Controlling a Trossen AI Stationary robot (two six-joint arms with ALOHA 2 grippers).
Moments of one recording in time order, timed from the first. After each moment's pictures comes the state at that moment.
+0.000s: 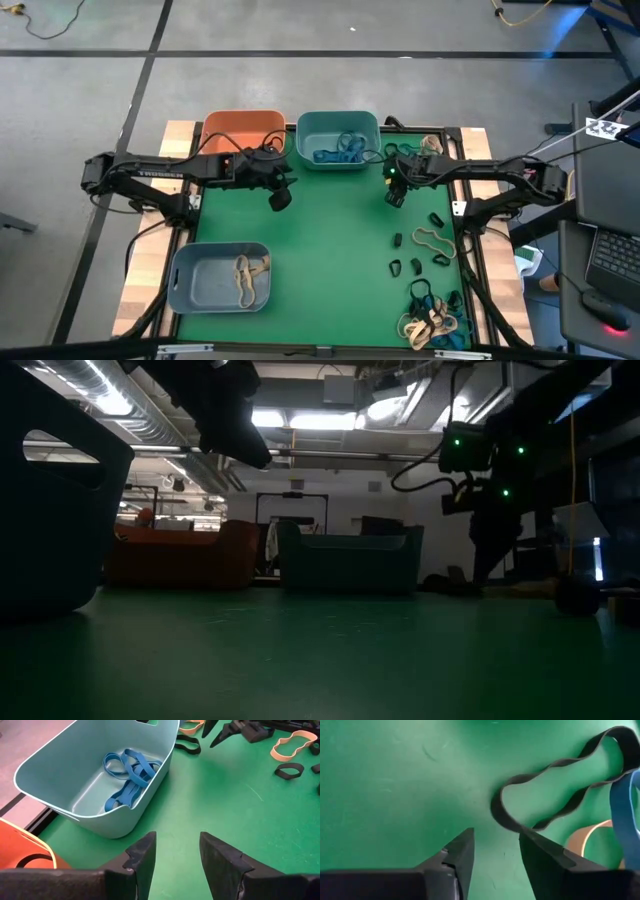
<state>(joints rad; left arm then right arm) 0.14 1.23 0.90 -0.35 -0.29 -0.21 -0.40 1.36 0.68 -0.52 0.22 0.05</state>
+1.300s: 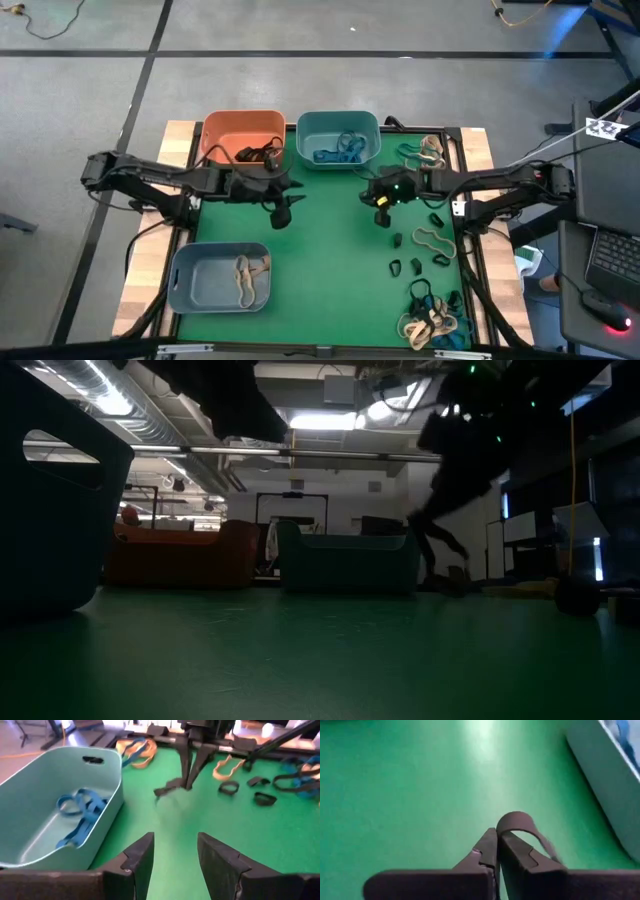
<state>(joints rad) -0.01 1.23 0.84 -0.11 -0.29 -0.13 -0.14 1.28 0.69 -0.16 -0.06 0.00</state>
